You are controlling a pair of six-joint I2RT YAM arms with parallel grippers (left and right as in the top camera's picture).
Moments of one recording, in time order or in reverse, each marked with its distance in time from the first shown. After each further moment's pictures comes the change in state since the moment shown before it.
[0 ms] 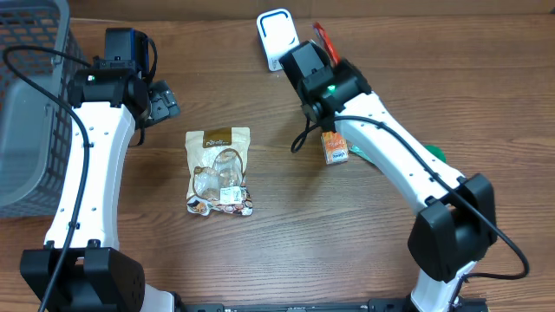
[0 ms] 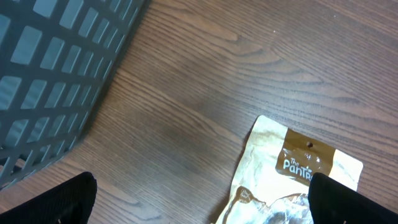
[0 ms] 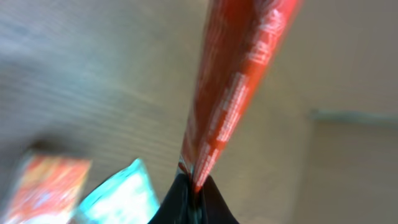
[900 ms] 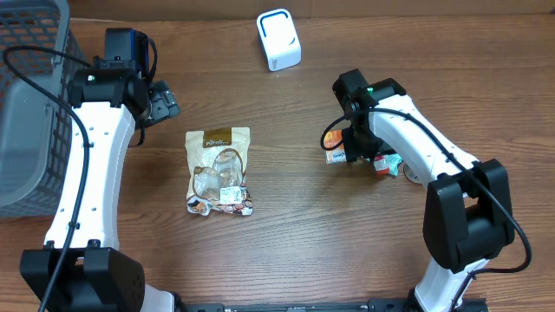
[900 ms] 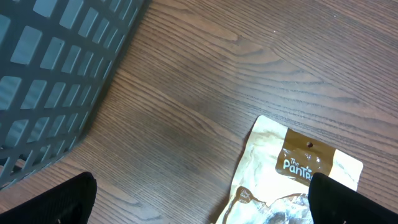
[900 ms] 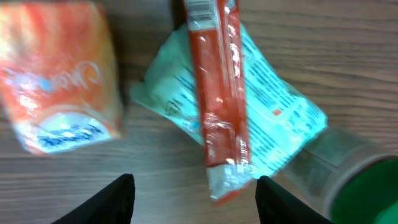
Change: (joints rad) left arm 0.000 0.000 0.000 0.001 0.000 0.000; right arm -0.203 -0.004 -0.251 -0.185 -0.497 0.476
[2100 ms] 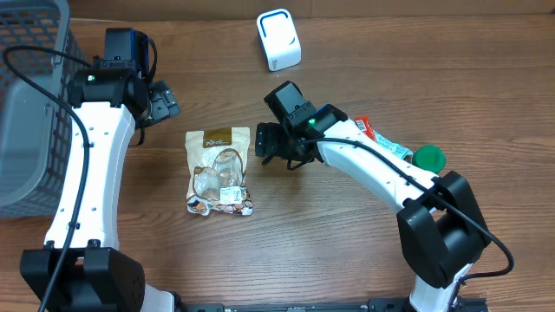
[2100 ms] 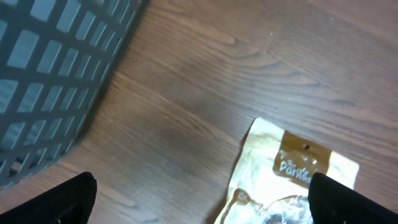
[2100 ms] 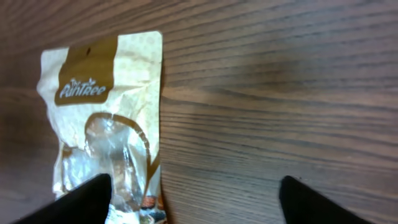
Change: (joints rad) left arm 0.000 0.000 0.000 0.019 0.007 0.000; right arm 0.294 0.000 0.000 0.426 -0.349 0.471
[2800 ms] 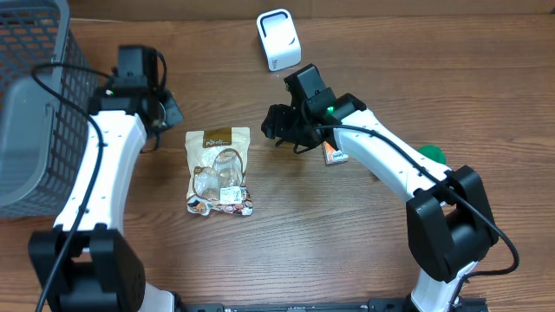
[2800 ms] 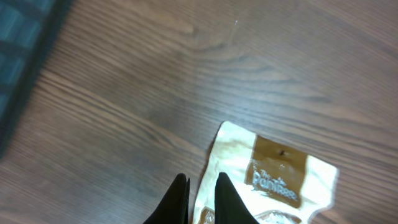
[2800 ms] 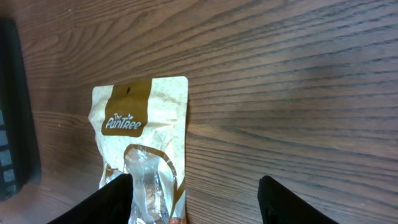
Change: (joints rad) left arm 0.000 0.015 -0.227 0.276 0.122 0.000; right arm -0.098 0.000 0.000 0.113 -0.137 -0.017
